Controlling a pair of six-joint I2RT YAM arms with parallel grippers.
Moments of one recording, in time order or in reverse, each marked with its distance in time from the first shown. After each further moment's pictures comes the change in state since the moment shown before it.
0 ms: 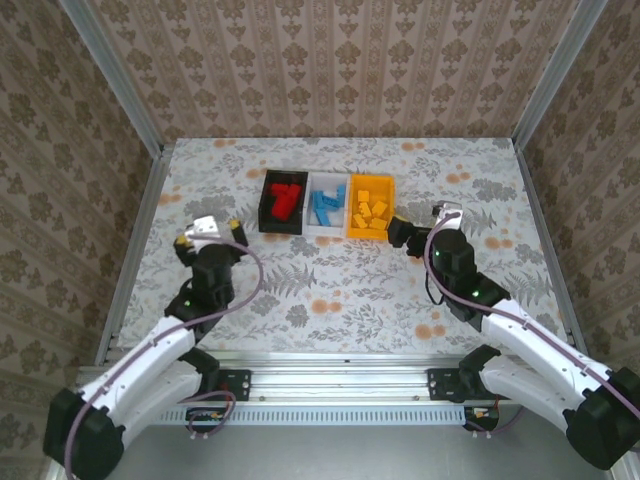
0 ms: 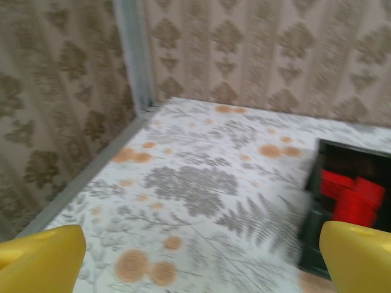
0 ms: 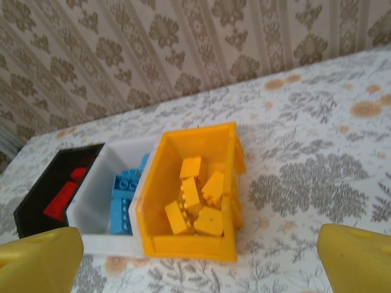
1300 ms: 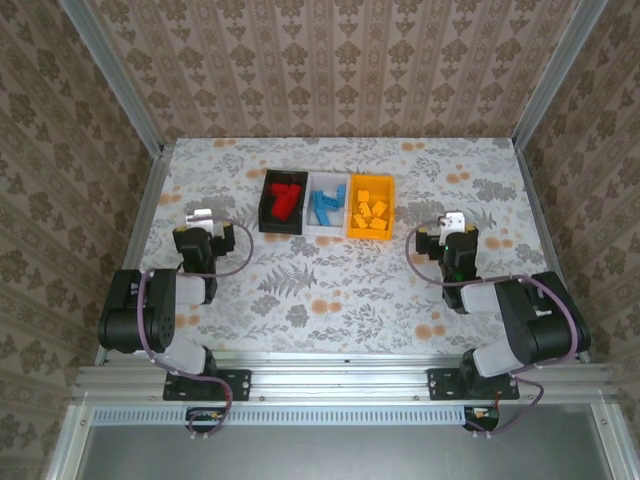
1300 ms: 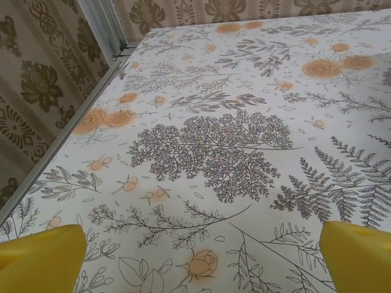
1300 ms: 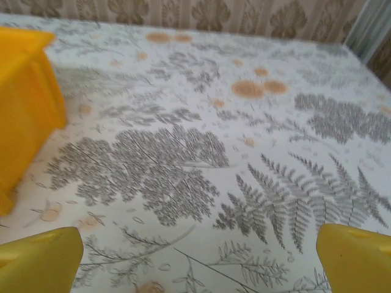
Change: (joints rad) left arm 0.453 0.780 -0.003 0.663 0.562 0.257; right arm -0.410 0.608 -0.229 0.748 -0.132 -0.472
